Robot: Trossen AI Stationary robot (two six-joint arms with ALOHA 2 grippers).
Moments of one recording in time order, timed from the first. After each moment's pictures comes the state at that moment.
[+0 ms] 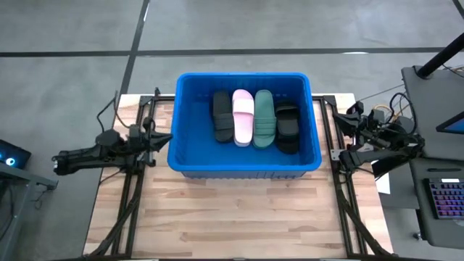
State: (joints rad) left arm 0.08 0.06 0.20 0.05 -0.12 -0.13; right arm 0.21 0.01 0.55 -0.18 0.53 0.05
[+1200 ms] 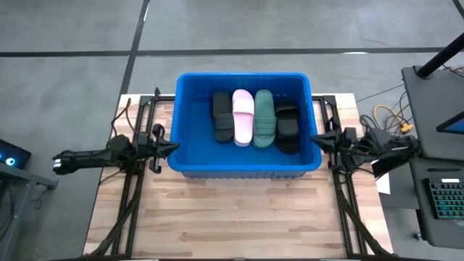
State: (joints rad) left arm 0.07 0.07 0.01 0.28 -0.01 -0.14; right arm 0.21 0.03 0.31 -0.06 0.33 0.01
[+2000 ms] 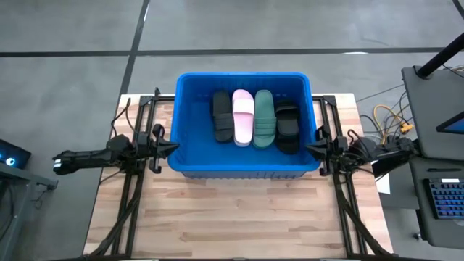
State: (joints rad) left arm 0.07 0.07 0.01 0.27 -0.01 -0.14; right arm 0.21 0.00 0.01 0.32 0.28 0.02
